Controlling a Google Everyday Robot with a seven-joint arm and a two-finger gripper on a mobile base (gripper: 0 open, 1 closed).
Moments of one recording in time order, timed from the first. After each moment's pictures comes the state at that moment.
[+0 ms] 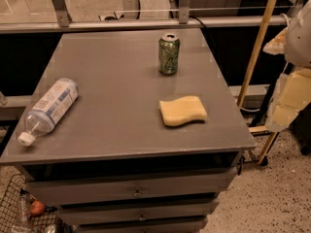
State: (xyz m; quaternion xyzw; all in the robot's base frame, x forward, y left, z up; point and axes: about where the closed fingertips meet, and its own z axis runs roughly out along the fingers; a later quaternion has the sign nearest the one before) arm 0.438 -0.217 0.976 -0.60 0.78 -0.03 0.16
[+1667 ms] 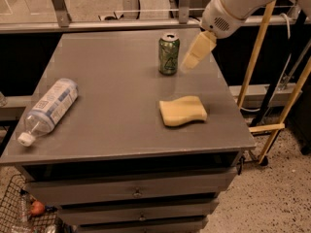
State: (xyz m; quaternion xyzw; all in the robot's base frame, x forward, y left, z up) arm 0.639 -0.113 0.946 -0.55 0.79 0.06 0.28
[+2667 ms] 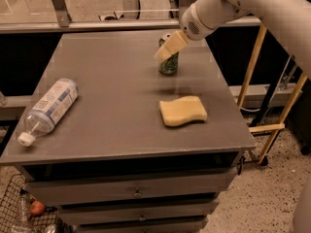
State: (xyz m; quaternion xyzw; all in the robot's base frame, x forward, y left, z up) arm 0.712 -0.065 0.926 -0.46 0.80 0.10 0.37
